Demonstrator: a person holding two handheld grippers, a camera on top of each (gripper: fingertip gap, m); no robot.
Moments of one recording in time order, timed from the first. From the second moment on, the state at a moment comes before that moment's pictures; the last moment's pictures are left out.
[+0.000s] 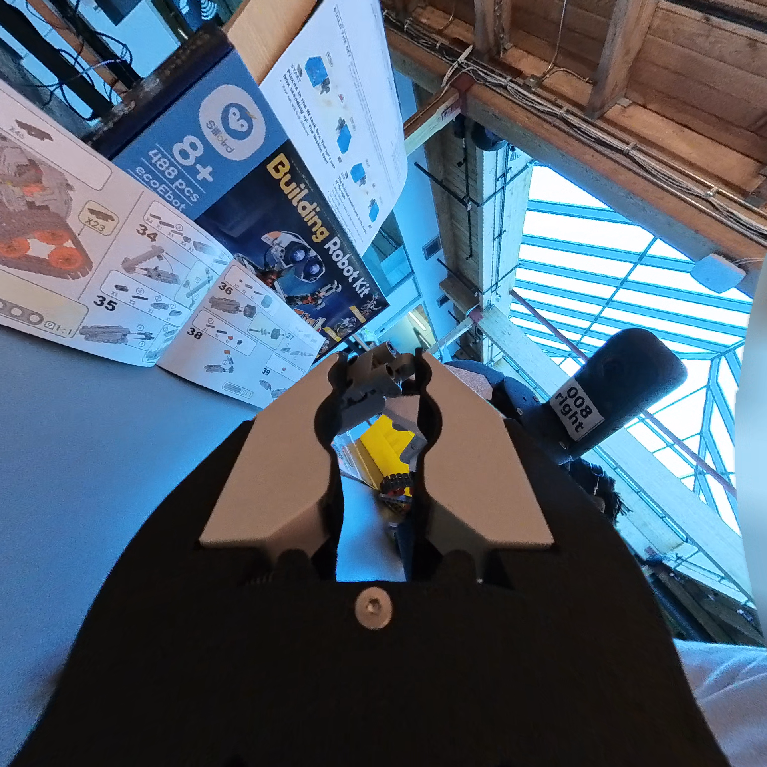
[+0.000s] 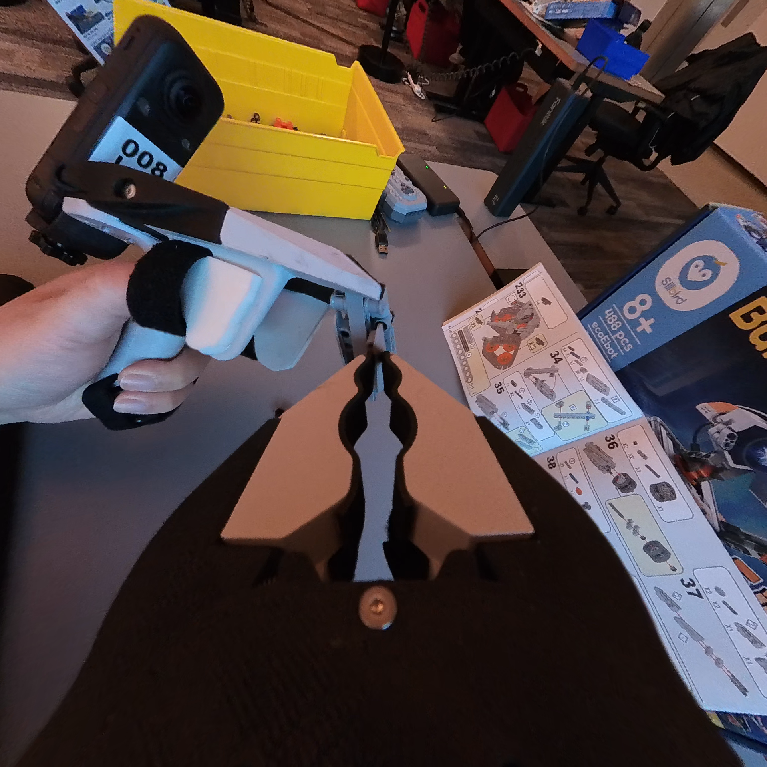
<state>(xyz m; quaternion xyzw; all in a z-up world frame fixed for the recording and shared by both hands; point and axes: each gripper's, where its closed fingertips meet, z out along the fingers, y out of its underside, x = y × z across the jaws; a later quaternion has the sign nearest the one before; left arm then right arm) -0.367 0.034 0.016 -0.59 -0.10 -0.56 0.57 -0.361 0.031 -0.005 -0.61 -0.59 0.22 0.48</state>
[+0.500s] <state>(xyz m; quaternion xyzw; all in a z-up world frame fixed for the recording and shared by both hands) -0.369 0.034 0.015 -0.60 -0.09 -0.56 0.57 -0.363 0.034 0.001 -0.58 -0.58 0.24 0.51</state>
